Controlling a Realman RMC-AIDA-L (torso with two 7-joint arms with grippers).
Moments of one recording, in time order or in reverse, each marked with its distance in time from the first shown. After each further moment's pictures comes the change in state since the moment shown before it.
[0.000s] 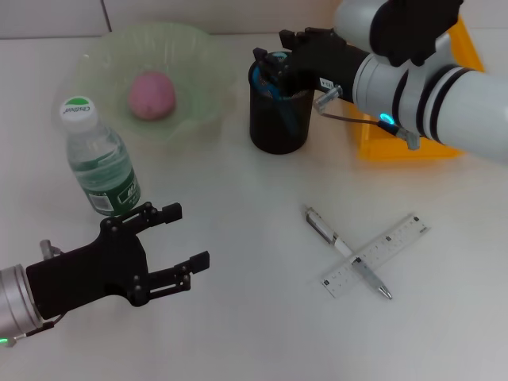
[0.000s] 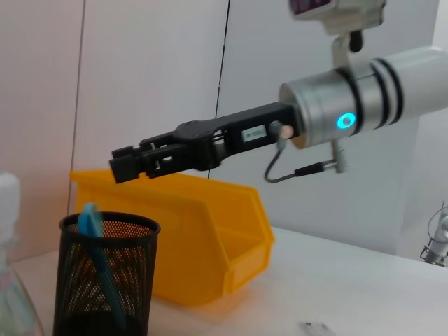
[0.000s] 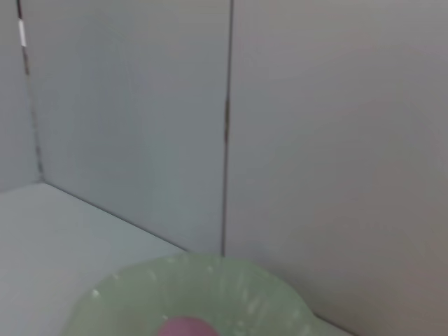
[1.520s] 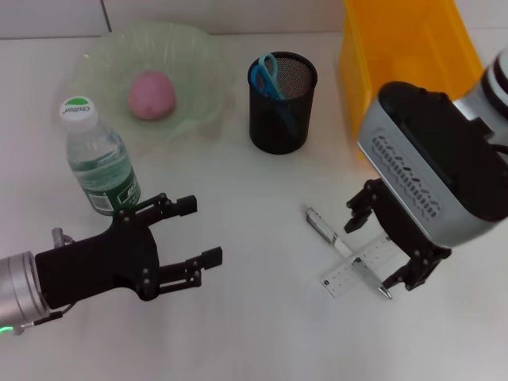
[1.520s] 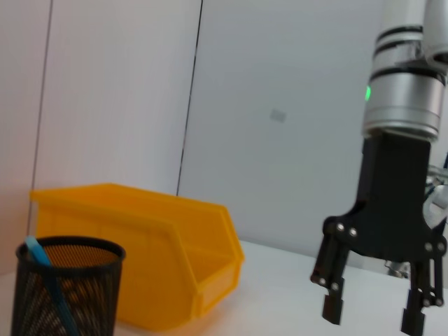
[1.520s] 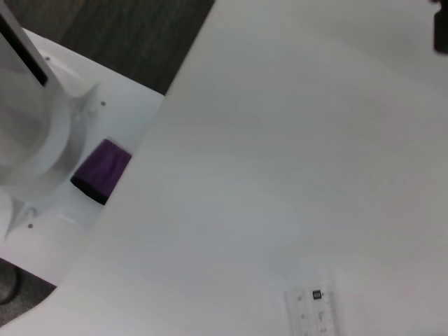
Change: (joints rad) left arm -0.037 0.002 0.010 0.014 0.017 0.042 -0.044; right arm 0.370 -0.014 0.314 -0.113 -0.186 -1.514 -0.881
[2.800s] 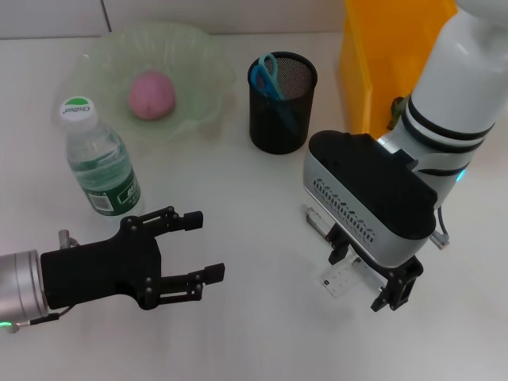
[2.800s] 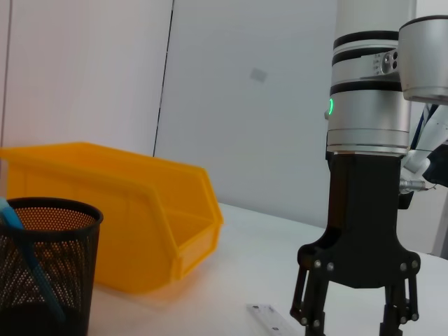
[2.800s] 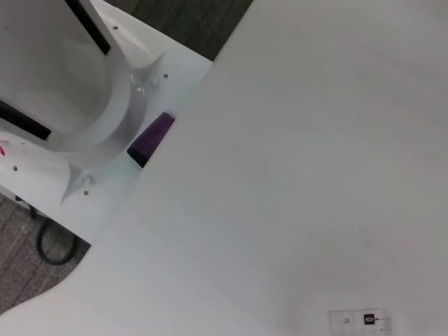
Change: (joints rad) left arm -0.015 -0.001 -0.006 0.076 0.106 -0.008 -0.102; right arm 0.142 0.011 -0.143 0.332 0.022 0.138 -0.047
